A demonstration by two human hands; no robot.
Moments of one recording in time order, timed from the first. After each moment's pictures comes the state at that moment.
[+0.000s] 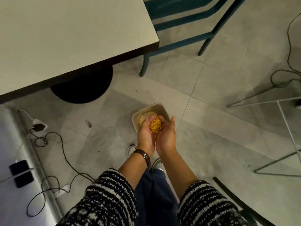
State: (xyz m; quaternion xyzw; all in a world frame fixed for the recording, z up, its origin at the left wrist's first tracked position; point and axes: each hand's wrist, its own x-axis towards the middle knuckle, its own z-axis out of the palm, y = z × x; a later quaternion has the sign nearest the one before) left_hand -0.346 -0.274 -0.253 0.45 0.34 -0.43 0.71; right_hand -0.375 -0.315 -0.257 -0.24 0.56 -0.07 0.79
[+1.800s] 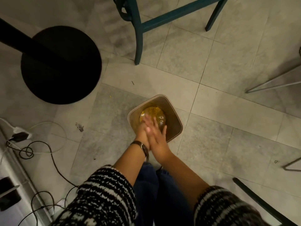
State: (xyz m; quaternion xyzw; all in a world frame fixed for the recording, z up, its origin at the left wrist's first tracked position) left_hand -0.338 -0.283 -0.418 0.40 0.41 -0.46 0.68; right_hand -0.399 -0.307 -0.450 -0.59 0.42 0.10 0.68
